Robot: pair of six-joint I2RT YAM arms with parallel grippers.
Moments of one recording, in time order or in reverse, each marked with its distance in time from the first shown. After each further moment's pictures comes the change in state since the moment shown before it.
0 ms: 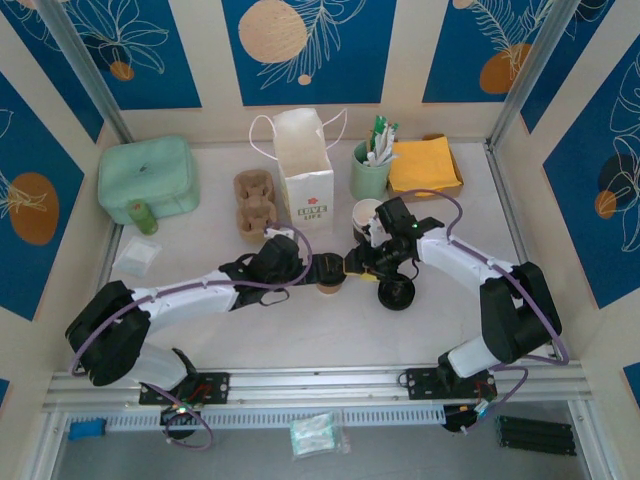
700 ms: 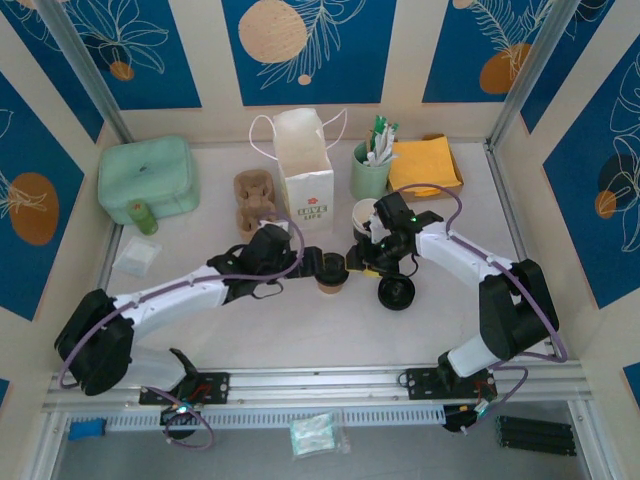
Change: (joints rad) left arm 0.070 -0.077 0.035 -0.104 0.072 0.018; right arm 0.000 0.021 0.051 -0.059 0.052 -0.015
